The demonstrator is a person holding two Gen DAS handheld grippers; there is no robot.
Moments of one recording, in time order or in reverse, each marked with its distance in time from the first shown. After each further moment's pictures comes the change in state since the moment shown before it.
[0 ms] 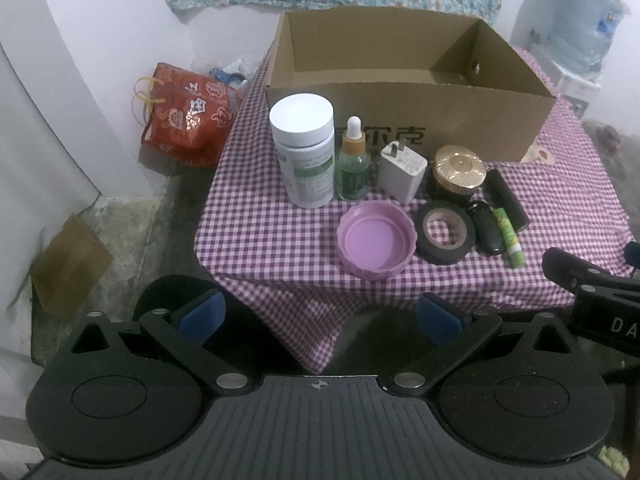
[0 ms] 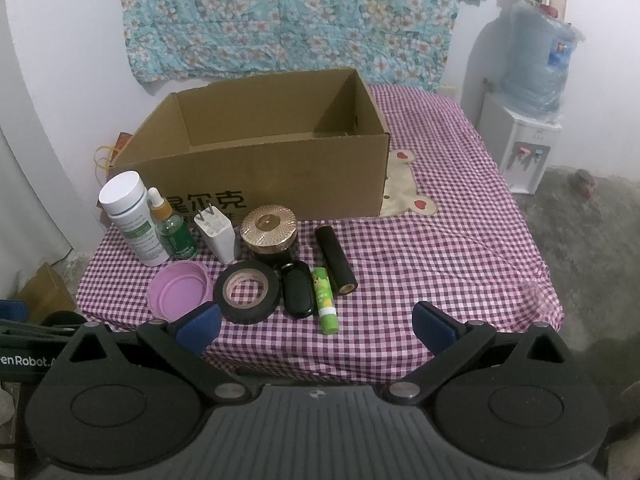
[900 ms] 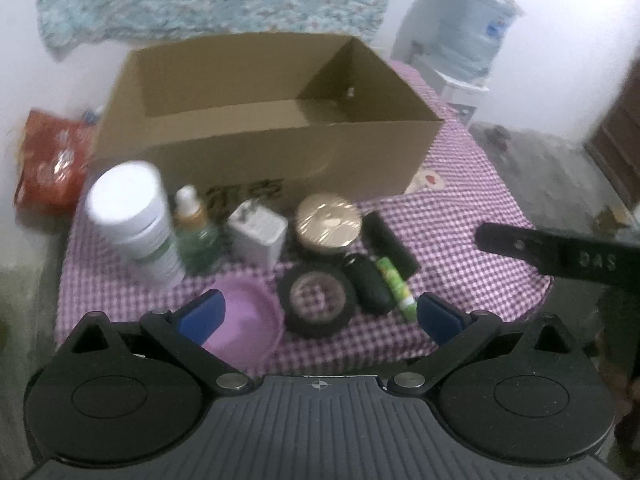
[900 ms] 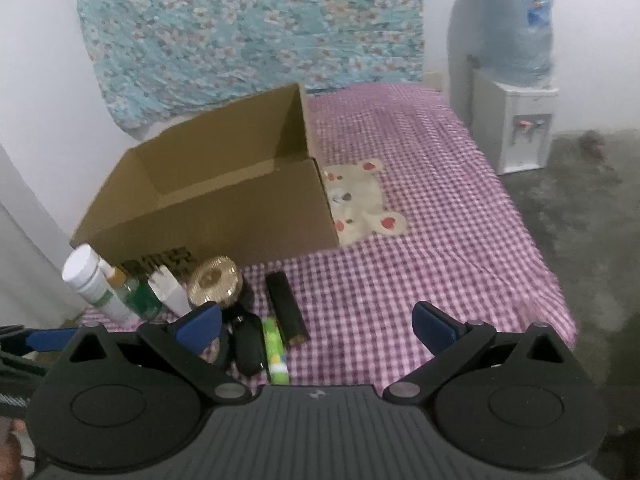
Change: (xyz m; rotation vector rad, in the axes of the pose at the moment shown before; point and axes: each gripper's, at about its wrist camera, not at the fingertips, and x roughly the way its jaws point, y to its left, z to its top) left arm 0.040 -0.052 0.044 0.160 -0.084 -0.356; right arm 0.042 -0.086 0.033 0.166 -0.021 0.121
